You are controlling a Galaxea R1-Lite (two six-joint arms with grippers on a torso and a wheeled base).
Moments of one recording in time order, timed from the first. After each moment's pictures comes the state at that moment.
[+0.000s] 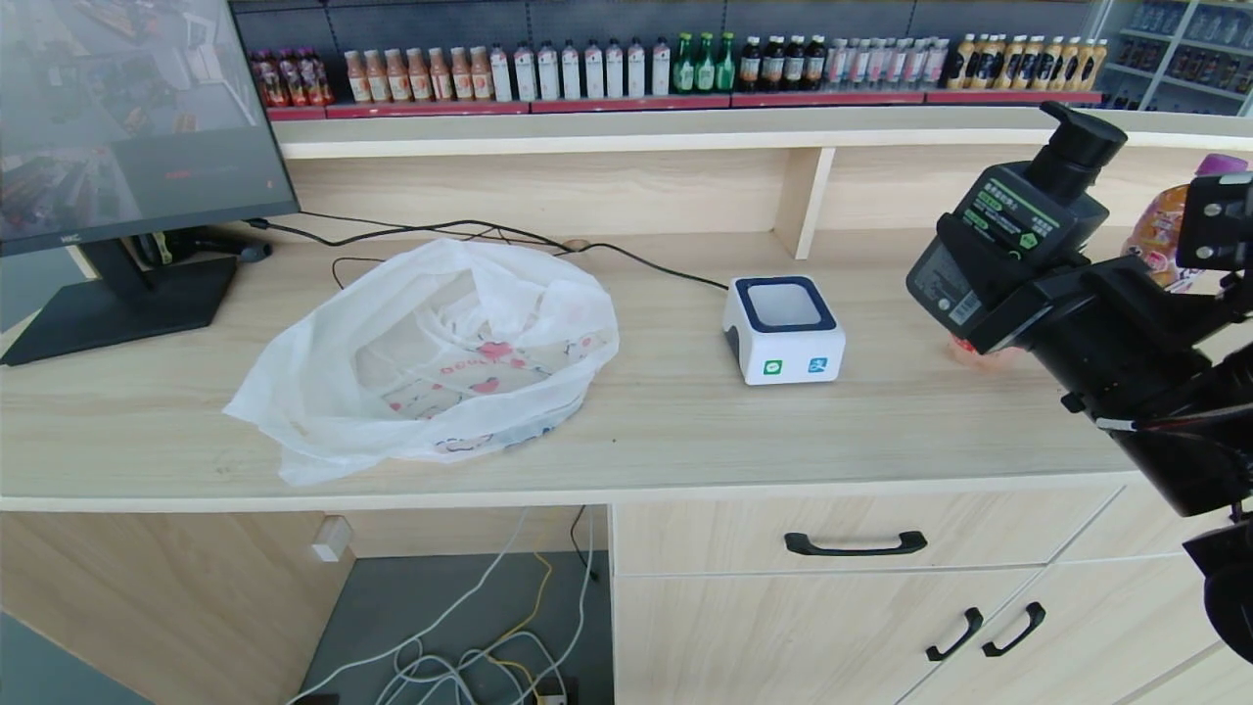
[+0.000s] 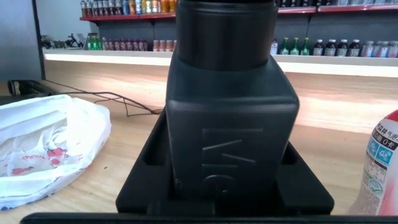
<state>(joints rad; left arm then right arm) 0.00 0.00 0.00 0.00 0.00 -0.01 0.29 1.65 -0.56 -1.57 0.10 -0.03</state>
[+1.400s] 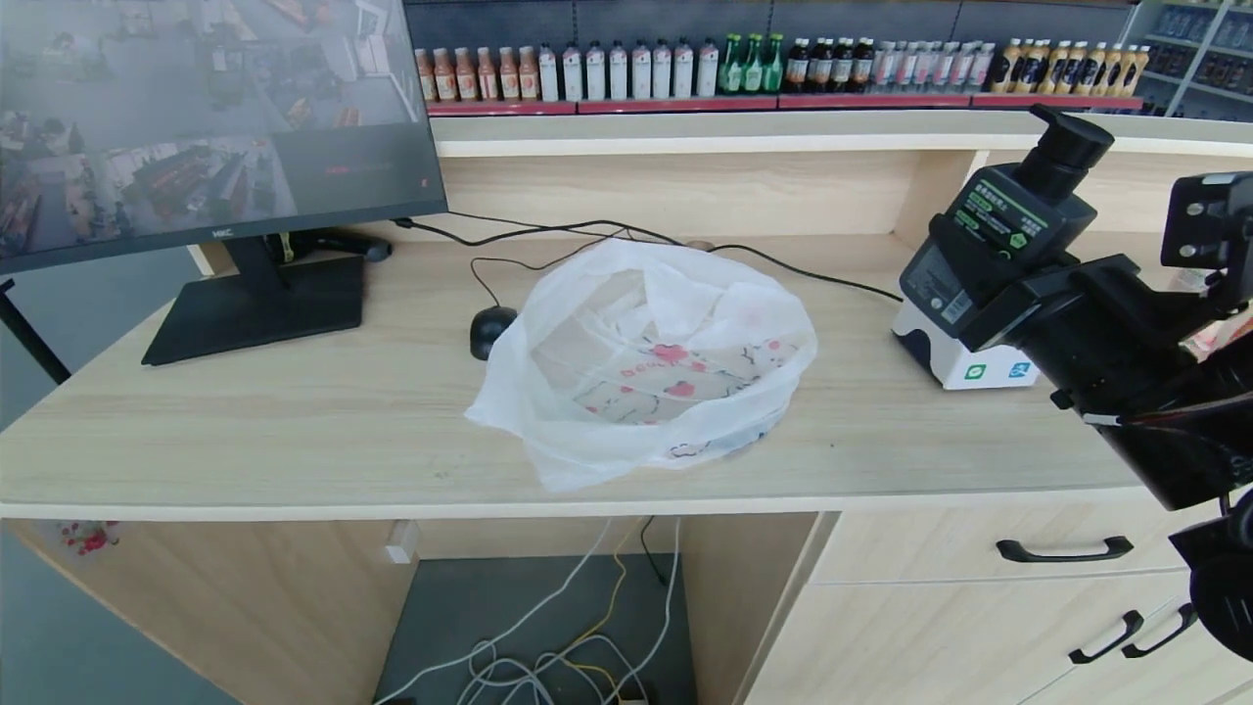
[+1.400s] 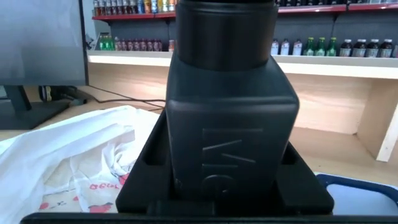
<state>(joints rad) 0.00 0.00 0.00 0.00 0.00 -0.01 0.29 1.67 -0.58 -1.57 0.10 -0.02</state>
